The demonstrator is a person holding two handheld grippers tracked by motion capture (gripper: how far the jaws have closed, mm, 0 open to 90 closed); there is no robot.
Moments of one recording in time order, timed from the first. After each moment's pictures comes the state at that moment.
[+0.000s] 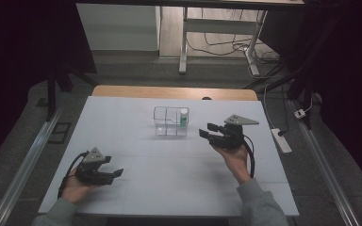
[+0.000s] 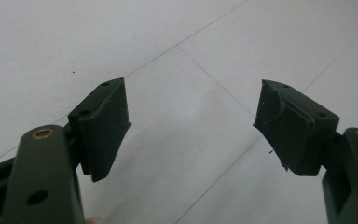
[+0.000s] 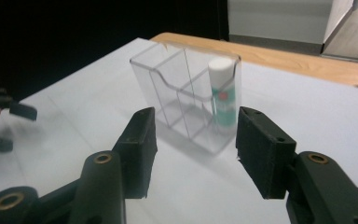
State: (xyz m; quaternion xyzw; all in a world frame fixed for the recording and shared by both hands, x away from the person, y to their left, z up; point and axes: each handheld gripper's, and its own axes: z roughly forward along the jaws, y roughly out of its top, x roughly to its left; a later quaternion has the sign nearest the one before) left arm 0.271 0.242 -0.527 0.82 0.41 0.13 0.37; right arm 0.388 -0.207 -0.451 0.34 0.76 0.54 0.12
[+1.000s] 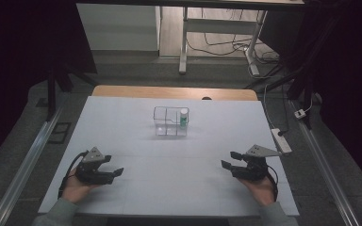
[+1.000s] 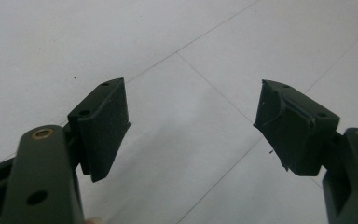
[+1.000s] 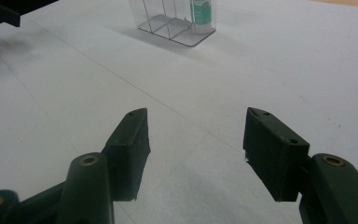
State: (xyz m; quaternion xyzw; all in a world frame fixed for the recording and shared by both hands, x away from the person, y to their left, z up) left arm 0.271 0.242 -0.525 0.82 0.41 0.14 0.37; right arm 0.323 -0.280 -0.492 0.35 0.80 0.47 0.14
